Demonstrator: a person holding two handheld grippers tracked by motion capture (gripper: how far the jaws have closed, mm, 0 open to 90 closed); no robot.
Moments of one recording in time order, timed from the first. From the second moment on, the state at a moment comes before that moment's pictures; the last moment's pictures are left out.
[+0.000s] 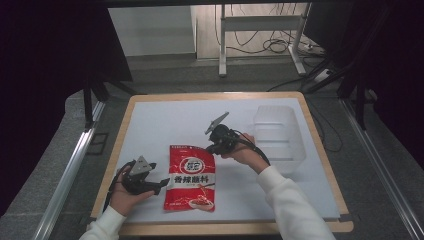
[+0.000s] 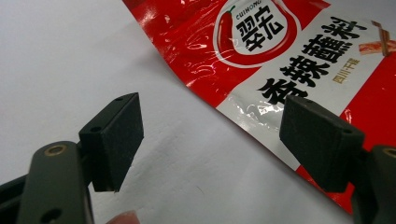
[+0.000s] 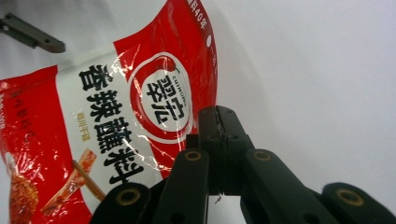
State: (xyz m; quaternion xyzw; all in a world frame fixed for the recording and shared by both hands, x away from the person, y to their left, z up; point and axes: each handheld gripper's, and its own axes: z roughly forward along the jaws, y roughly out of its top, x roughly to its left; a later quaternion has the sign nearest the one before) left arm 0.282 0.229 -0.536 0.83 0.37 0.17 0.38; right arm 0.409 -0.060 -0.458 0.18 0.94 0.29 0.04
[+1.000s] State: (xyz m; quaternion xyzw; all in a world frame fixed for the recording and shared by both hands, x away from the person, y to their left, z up) left arm 0.321 0.227 -0.530 0.82 0.39 0.18 0.38; right arm 0.391 -0.060 -0.455 0.14 0.94 0.30 0.05
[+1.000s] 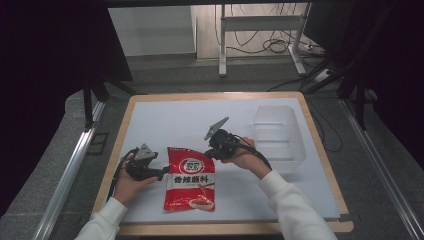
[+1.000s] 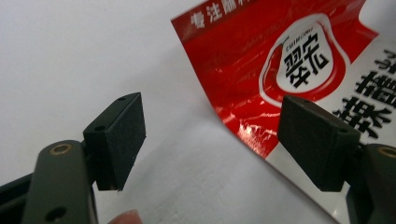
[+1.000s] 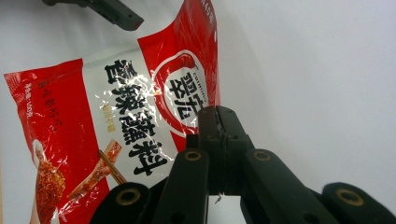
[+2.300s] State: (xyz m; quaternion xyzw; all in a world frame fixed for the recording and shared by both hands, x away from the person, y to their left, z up) left arm 0.340 0.222 -0.524 0.85 0.31 0.13 0.41; right arm 0.378 -0.057 -0.459 0.13 0.95 0.29 0.06
